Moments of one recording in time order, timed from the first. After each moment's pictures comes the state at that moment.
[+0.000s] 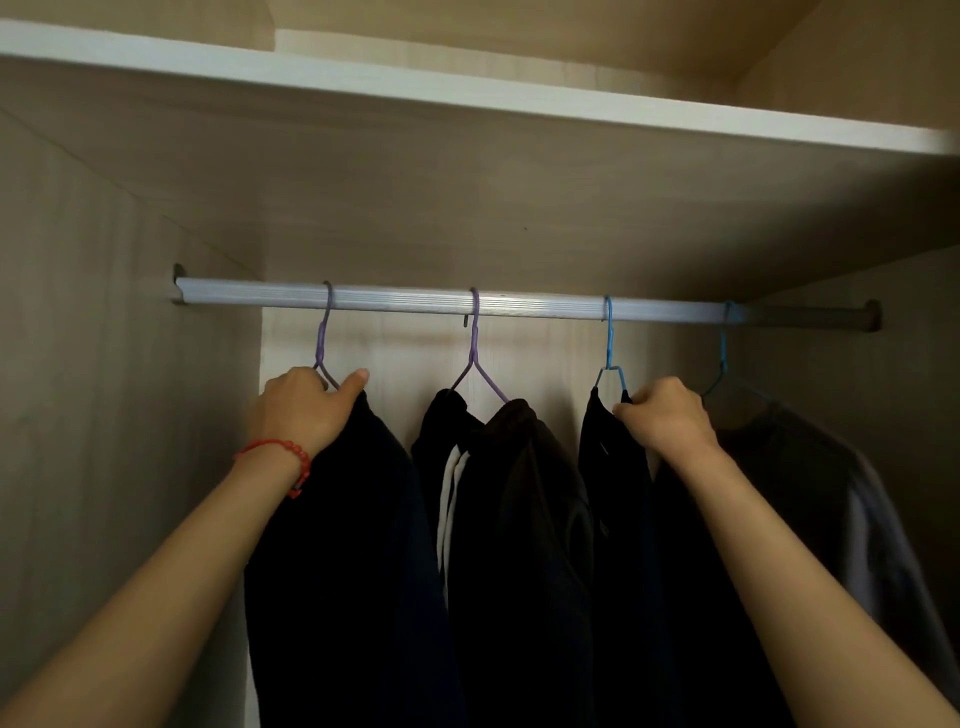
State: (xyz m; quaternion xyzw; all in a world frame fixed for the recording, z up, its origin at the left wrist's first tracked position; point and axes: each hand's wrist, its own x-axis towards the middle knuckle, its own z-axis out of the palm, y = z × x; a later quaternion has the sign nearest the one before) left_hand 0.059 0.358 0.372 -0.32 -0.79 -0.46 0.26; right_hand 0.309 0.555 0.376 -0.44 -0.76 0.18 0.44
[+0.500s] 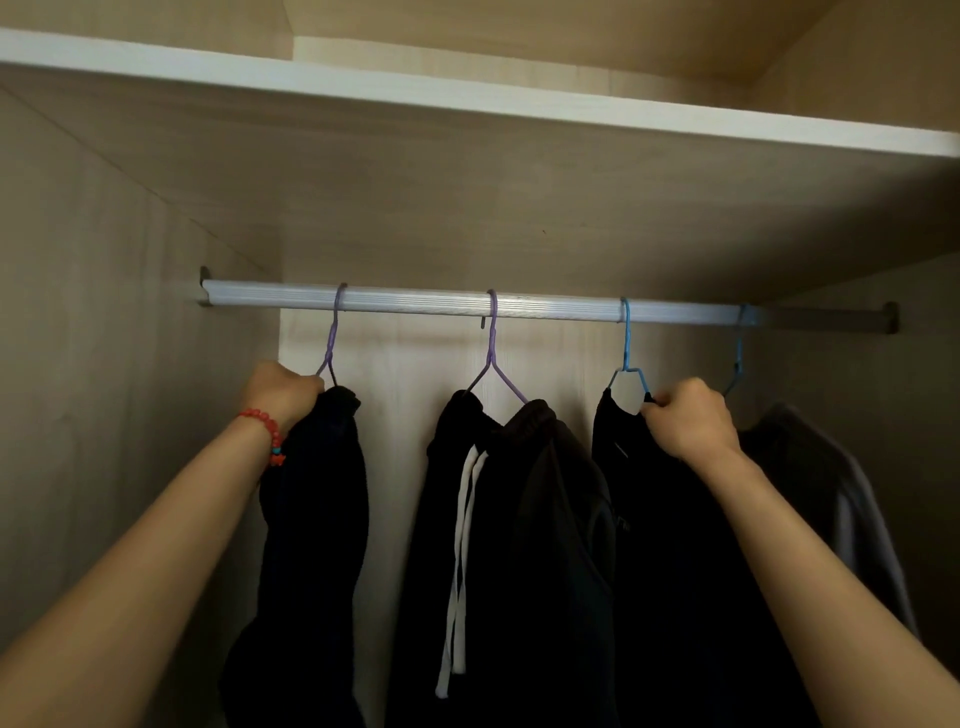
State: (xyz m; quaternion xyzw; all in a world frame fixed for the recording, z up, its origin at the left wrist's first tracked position) left_hand 0.025 0.336 0.388 -0.25 -0.72 -0.63 0.09; right_hand 0.311 0.553 0.372 -0.44 -0.76 0.12 0.47
